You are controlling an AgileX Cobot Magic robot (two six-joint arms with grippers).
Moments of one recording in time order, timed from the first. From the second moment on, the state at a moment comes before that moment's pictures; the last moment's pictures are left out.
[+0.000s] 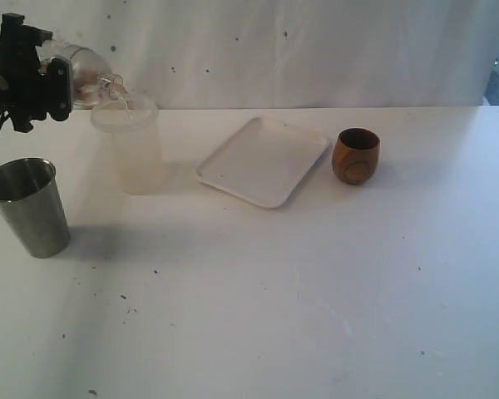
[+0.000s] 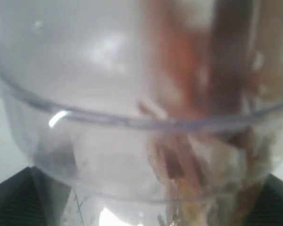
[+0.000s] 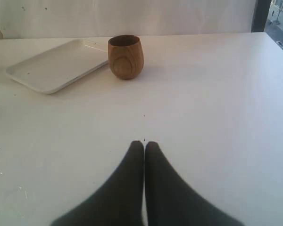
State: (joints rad) left arm 0.00 2.09 -1.37 0.29 -0.46 1.47; right arm -0.01 0.00 0.00 0.05 0.33 0.04
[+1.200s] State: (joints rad) left arm 0.00 2.05 -1.37 0.28 -0.49 1.61; right arm -0.01 0.00 0.00 0.05 0.33 0.04
